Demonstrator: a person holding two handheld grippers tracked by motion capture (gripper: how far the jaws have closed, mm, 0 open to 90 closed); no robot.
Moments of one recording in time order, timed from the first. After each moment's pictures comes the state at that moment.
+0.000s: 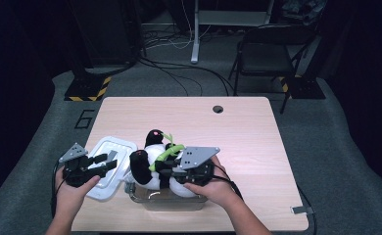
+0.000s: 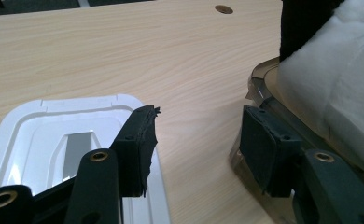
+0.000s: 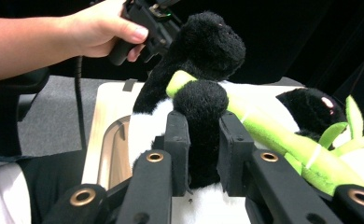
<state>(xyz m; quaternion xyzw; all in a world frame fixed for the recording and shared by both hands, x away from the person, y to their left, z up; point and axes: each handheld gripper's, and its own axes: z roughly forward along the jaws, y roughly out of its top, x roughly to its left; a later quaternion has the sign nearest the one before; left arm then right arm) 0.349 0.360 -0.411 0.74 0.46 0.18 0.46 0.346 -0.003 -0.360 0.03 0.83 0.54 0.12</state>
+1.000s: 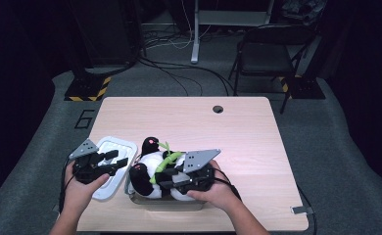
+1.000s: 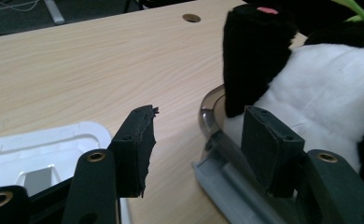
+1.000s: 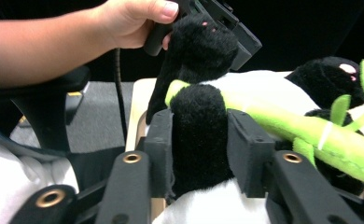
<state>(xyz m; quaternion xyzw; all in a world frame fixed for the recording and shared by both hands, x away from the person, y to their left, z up) 0.354 0.324 -0.389 0.77 0.41 0.16 0.47 0.347 -0.010 -0.380 0.05 0.83 0.55 0.03</state>
